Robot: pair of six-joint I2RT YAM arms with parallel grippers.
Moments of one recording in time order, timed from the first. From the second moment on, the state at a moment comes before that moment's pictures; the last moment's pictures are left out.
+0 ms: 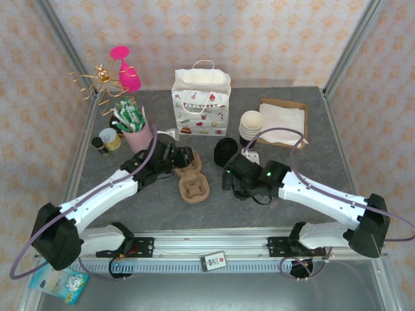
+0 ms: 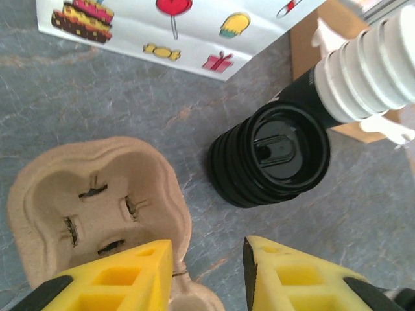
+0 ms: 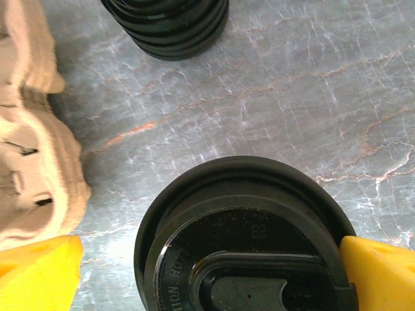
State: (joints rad) left arm -0.57 1.22 0.82 -0.29 0.00 -0.73; right arm 0.97 1.21 1.03 -0.98 0.29 0.92
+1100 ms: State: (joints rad) left arm -0.60 1.32 0.87 -0.25 0.00 -0.73; right arm 0.94 1.35 1.08 -1.01 0.26 0.90
